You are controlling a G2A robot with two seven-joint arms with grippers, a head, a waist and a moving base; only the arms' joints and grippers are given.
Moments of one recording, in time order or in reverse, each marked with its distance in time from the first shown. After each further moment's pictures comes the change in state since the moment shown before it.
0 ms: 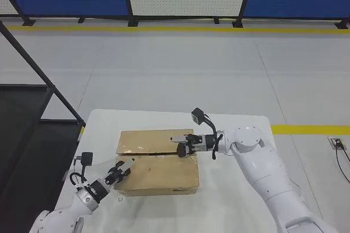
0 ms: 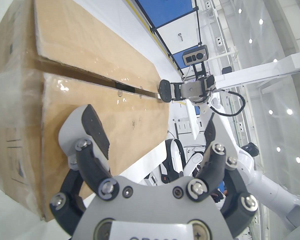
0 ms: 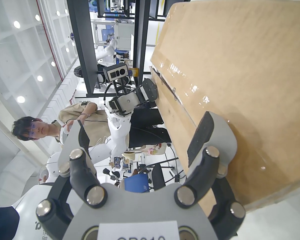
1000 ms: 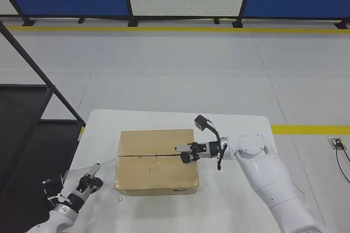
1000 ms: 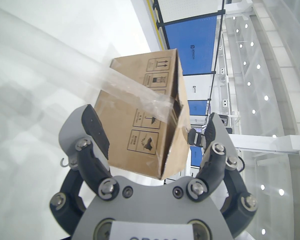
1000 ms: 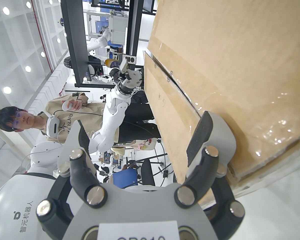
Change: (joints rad) left arm 0.116 -0.010 -0.126 0.157 -0.166 0.111 0.151; right arm -0.059 0.043 -0.005 -0.071 -0.019 -0.079 0.007
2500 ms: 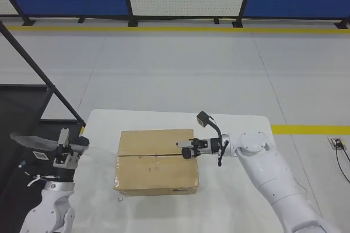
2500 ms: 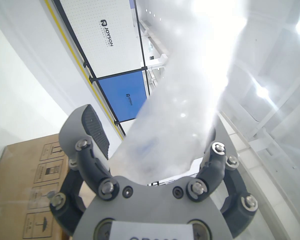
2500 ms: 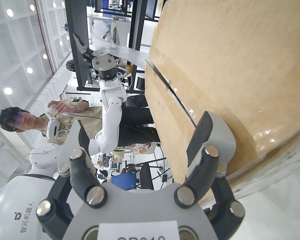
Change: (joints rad) left arm -0.169 -0.061 0.016 -0.071 -0.106 -0.259 0.309; right arm 0.045 0.013 -0.049 0.059 0.055 -0.032 -0.038
